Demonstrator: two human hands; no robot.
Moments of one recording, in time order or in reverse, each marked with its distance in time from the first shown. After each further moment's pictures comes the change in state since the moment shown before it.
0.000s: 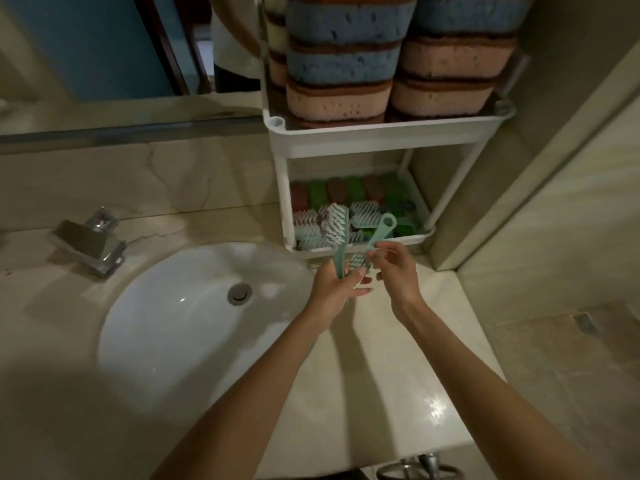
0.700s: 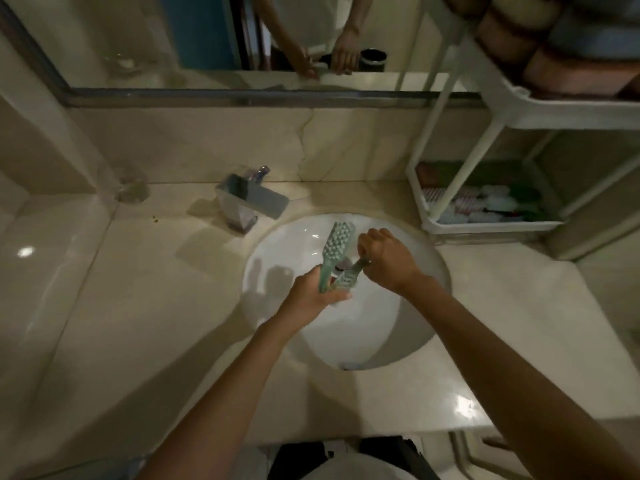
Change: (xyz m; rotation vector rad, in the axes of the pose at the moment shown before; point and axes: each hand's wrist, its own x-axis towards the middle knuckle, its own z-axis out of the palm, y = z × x) left_hand -0.110 0.010 -0.289 0.603 0.008 0.045; right_hand -0.100 -0.012 0.237 -1.347 -0.447 -0.634
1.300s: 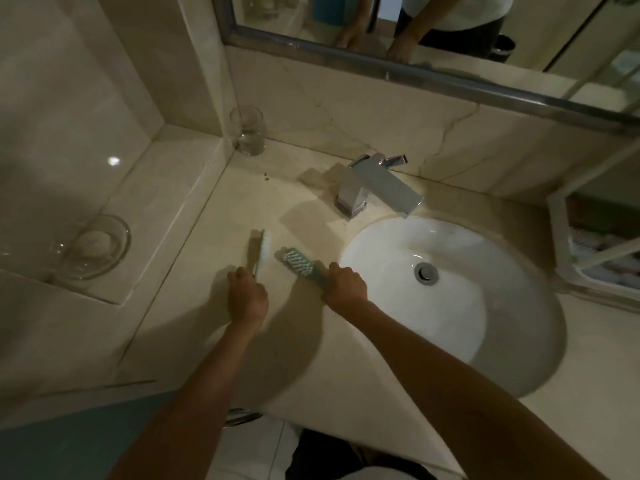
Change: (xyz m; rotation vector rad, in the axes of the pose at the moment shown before) left_hand -0.067 -0.153 -0.161 0.317 0.740 -0.703; right_hand 0.063 -0.214 0.109 0.145 -0.418 0.061
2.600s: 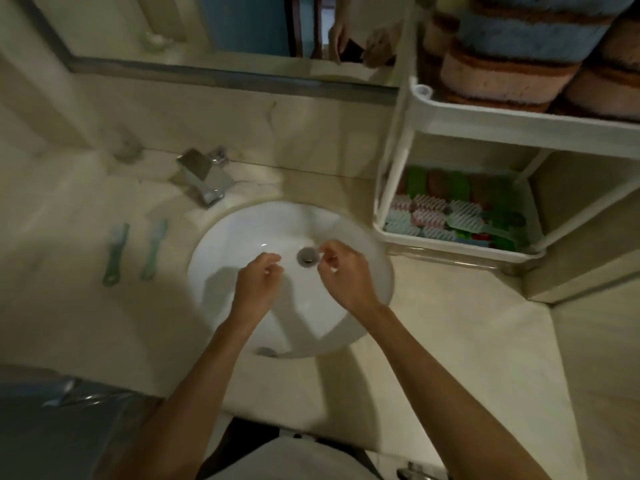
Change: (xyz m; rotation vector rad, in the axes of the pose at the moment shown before) left_hand -0.242 0.207 0.117 -0.334 -0.157 0.311; right_hand -0.131 0.290 -0.099 0.562 0.473 -0.236
